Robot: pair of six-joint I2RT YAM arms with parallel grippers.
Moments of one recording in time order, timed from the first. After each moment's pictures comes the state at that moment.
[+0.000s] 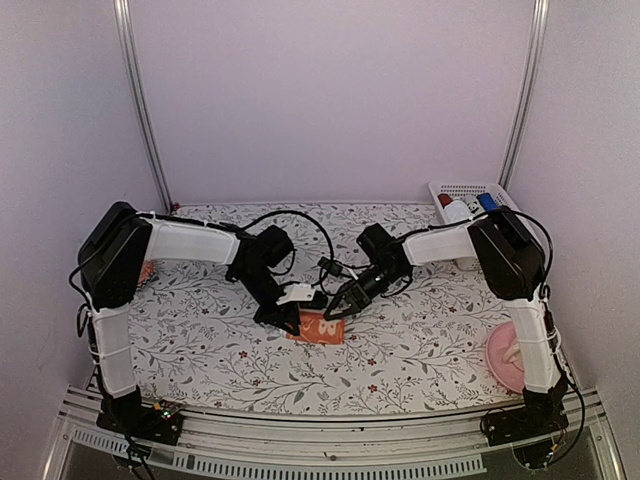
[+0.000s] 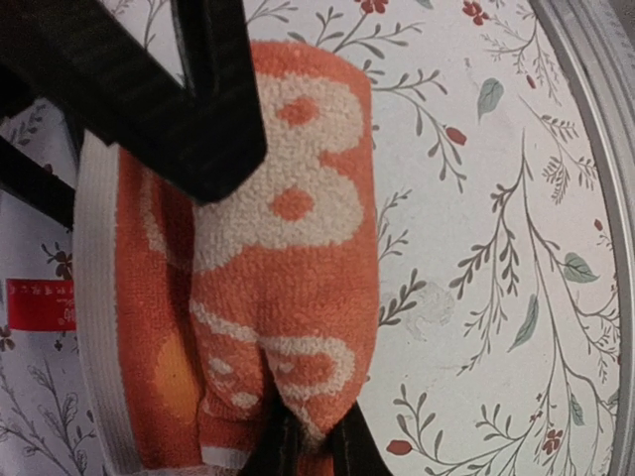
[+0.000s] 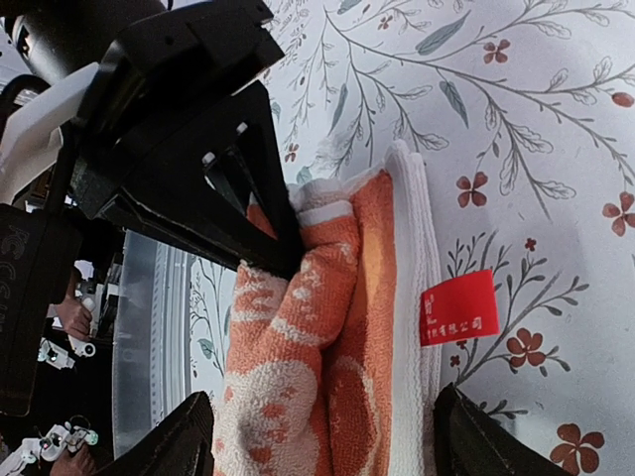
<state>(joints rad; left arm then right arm) -0.69 2.00 1.32 -0.71 0.52 0.98 0.67 2.29 1.56 -0.47 -1.06 -0.17</state>
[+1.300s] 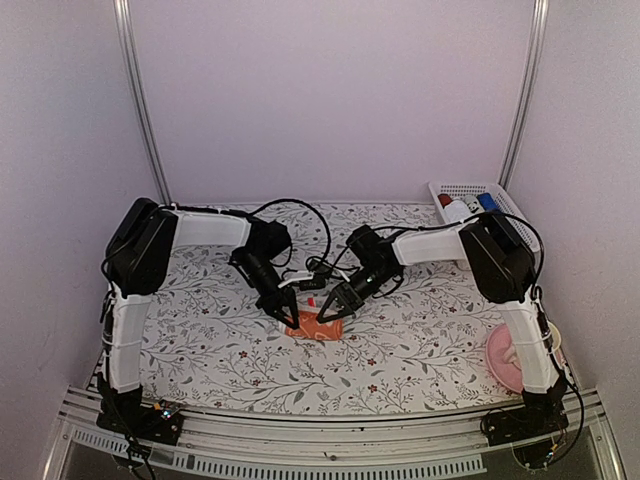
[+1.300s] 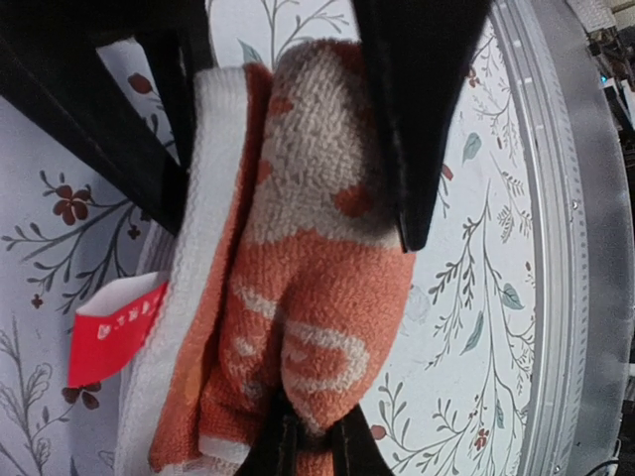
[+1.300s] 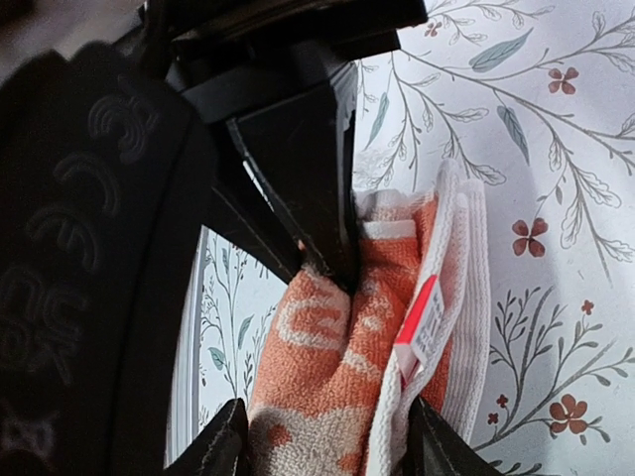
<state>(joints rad) -0.60 2.22 1.61 -1.03 0.70 0.89 0.71 2.35 1.66 -0.56 -1.09 -0.24</state>
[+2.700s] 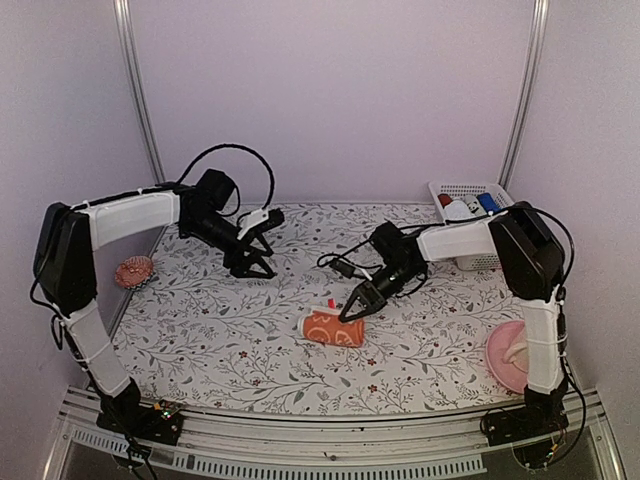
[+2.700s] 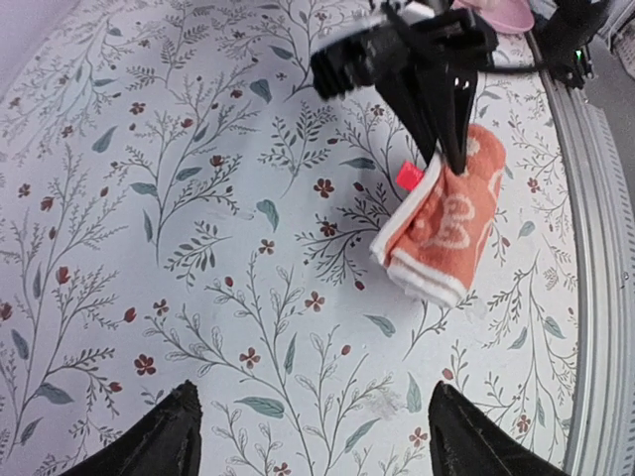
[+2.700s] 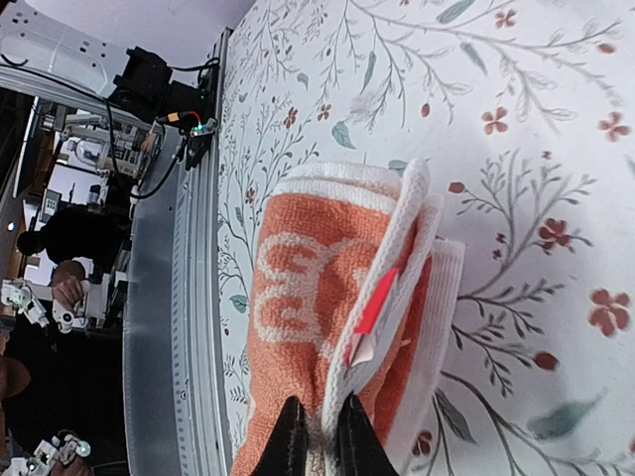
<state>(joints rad) -0.42 1.80 1.41 -0.74 0.68 0.77 0.65 2.18 1.47 -0.60 -1.05 -0.25</state>
